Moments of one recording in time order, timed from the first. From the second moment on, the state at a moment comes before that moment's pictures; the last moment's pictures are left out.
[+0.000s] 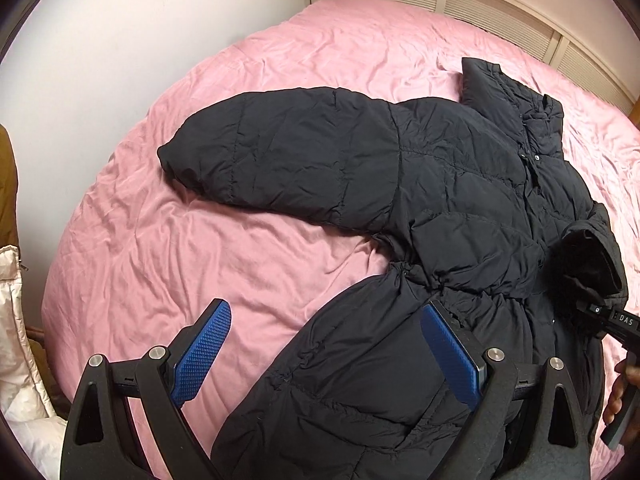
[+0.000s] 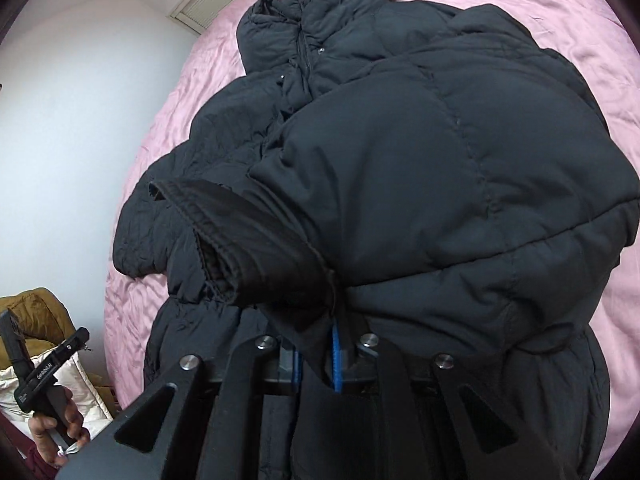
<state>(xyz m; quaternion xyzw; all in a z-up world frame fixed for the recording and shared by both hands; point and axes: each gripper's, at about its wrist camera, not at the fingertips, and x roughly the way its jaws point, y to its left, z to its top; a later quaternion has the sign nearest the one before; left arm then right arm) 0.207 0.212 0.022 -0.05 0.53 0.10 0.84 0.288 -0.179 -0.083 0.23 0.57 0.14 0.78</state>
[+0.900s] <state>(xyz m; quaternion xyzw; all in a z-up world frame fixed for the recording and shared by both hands) 0.269 0.055 -0.007 -0.01 0.56 -0.02 0.83 0.278 -0.241 -0.012 0.11 0.54 0.12 0.83</state>
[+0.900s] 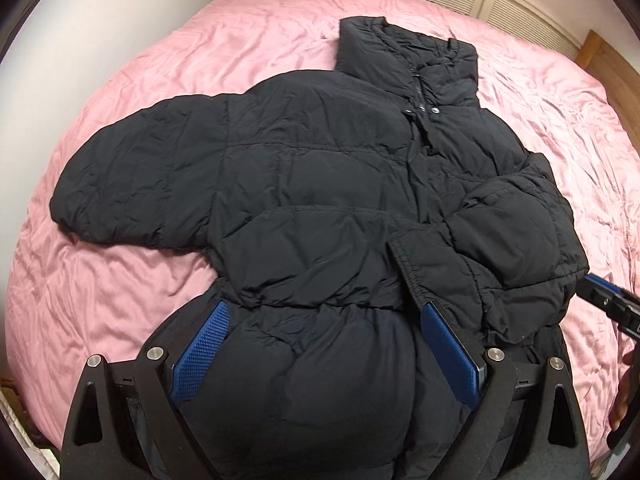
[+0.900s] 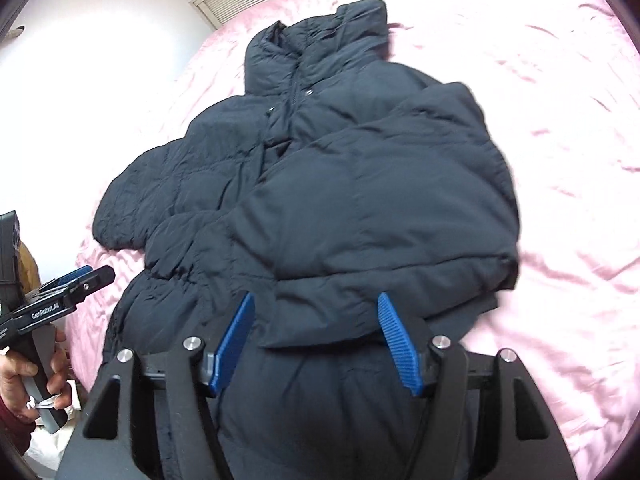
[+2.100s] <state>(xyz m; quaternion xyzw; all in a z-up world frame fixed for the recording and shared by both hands) 0.344 -0.027 -0.089 -0.01 0.54 -0.03 0.84 0.363 -0.264 -0.042 0.03 0.53 0.12 0.84</state>
